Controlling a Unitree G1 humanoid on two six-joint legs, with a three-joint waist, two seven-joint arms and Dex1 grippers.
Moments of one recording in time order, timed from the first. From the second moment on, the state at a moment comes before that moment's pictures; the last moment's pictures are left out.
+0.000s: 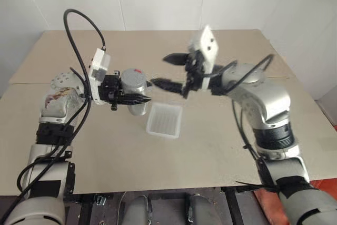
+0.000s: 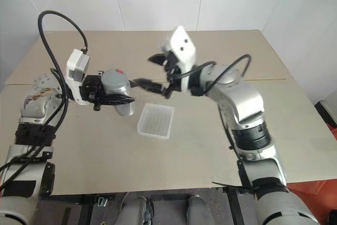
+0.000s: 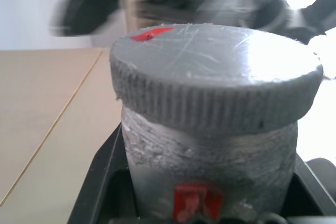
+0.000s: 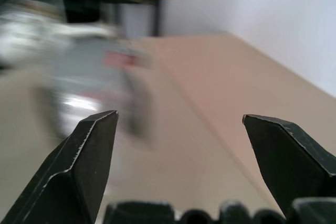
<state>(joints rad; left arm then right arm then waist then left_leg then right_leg) -0.81 0.64 0.02 0.29 -0.53 0.31 -1.56 -0.92 -0.43 0.13 -0.15 0.44 0.71 0.75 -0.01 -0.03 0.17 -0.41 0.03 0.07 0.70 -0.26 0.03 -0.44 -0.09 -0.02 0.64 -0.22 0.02</state>
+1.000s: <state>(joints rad) -0.81 0.58 0.01 0.29 -0.52 0.30 -1.54 -1.00 -0.21 0.23 -0.24 0.45 0.81 0.60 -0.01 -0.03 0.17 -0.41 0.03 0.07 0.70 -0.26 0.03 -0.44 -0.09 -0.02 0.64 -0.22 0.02</state>
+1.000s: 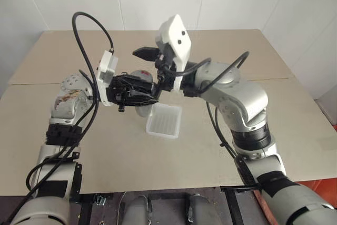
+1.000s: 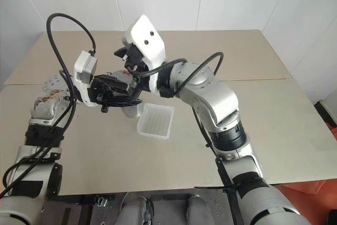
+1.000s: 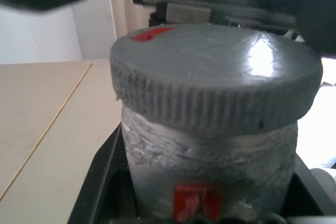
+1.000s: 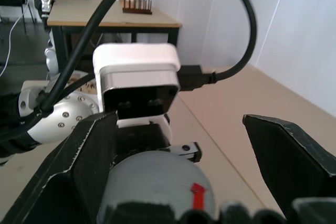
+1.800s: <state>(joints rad) -0.81 0.58 0.01 0.29 -0.51 0.31 -1.52 -0.96 -0.27 0.24 -0.25 0.45 0.81 0.62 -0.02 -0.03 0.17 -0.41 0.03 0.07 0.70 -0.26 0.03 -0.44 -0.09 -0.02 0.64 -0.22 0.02</state>
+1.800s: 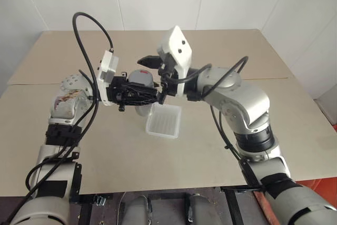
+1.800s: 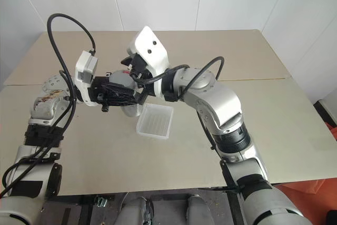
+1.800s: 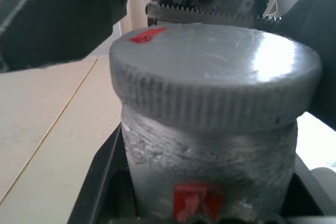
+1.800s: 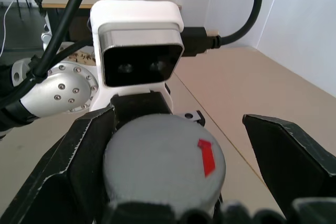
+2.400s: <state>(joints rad) -0.79 0.61 0.04 0.28 -0.52 0.31 -1.53 -0.86 -0.38 0.14 -0.30 0.51 0.80 0.65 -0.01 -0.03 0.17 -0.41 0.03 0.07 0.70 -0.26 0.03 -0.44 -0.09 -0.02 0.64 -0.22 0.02</state>
